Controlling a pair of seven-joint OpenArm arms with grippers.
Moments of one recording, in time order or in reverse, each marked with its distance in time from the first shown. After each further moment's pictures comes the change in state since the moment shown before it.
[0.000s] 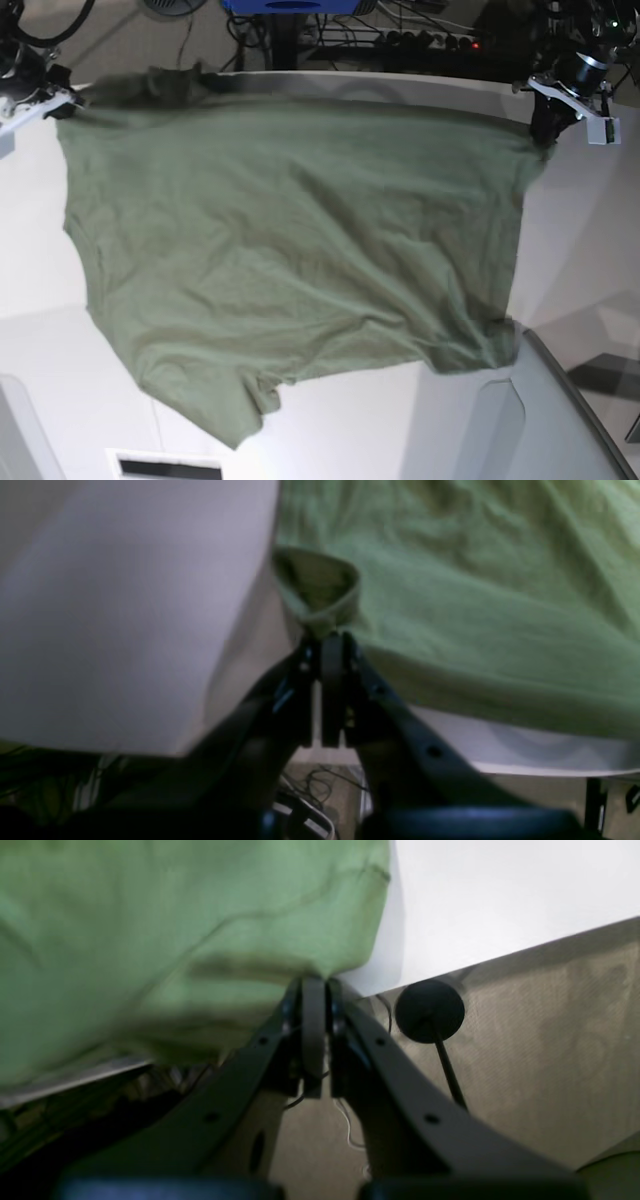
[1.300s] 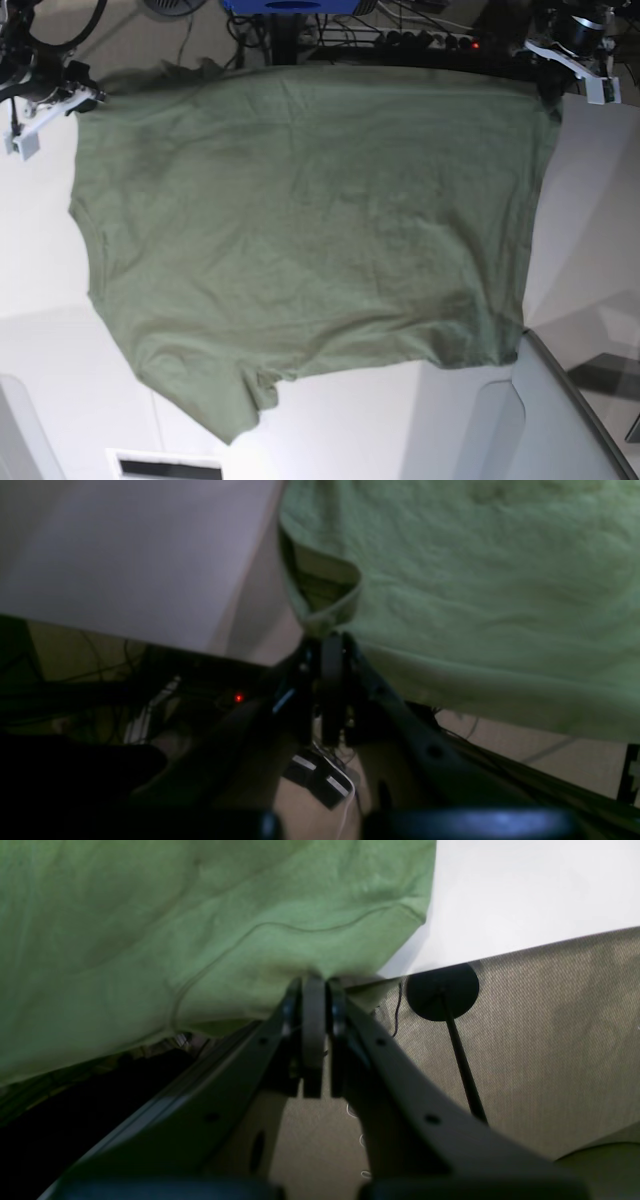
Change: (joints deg) left arm 4.9 8.7 -7.8 4.6 9.2 -0.2 1.2; right arm 1.2 0.5 -4.3 -1.7 -0.4 0.2 -4.1
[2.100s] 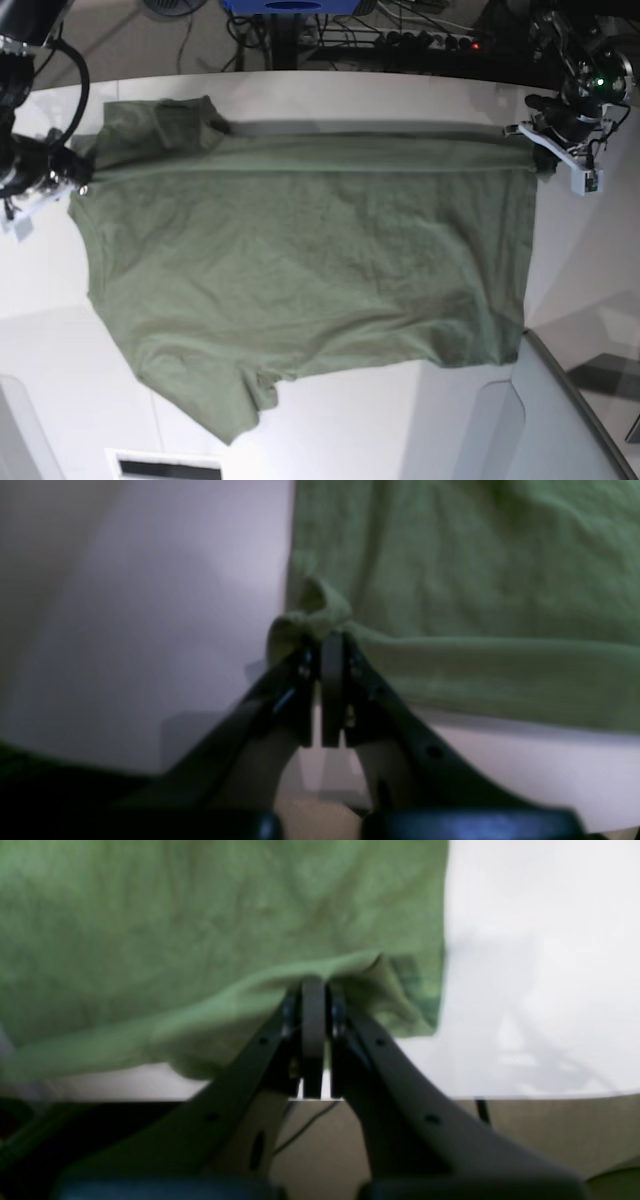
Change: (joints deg) left arm -22.9 -1.4 2.1 -5.8 14.6 -0.2 12.8; right arm 23.0 5.7 -0.4 -19.3 0.4 0.0 -6.9
